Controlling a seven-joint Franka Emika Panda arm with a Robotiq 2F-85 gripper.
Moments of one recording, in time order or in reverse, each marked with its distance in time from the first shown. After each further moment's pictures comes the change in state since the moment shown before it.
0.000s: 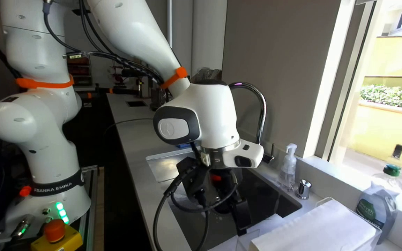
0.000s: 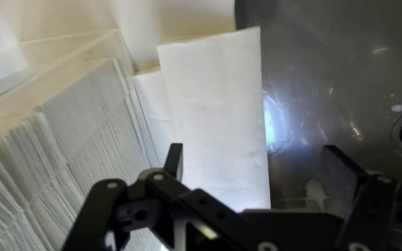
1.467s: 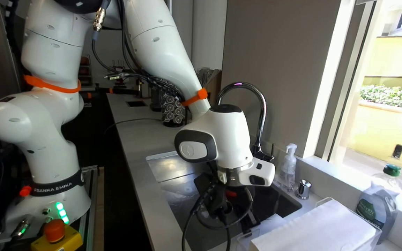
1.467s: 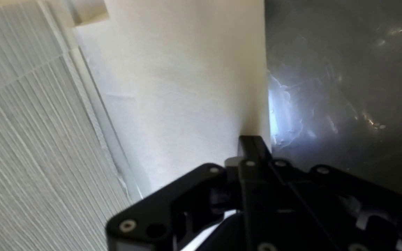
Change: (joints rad) arm -0.067 0.227 0.146 0.131 0.146 0.102 -0.045
